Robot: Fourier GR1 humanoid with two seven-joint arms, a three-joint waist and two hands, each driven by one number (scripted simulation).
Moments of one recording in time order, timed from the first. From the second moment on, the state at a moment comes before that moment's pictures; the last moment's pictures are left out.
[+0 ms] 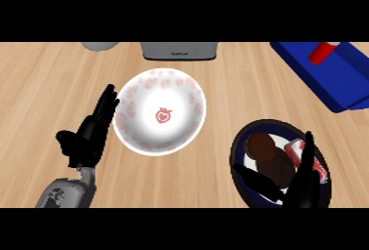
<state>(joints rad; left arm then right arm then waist) -0.16 0.16 -0.16 -1.53 0.06 0.19 0.07 0.18 0.00 0.34 -1.87 0.84 -0.68 0.78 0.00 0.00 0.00</state>
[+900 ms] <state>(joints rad) -0.14 0.12 -0.11 -1.52 0.01 0.13 0.05 0.23 0.00 0.37 -1.87 0.62 -0.79 0.55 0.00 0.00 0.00</state>
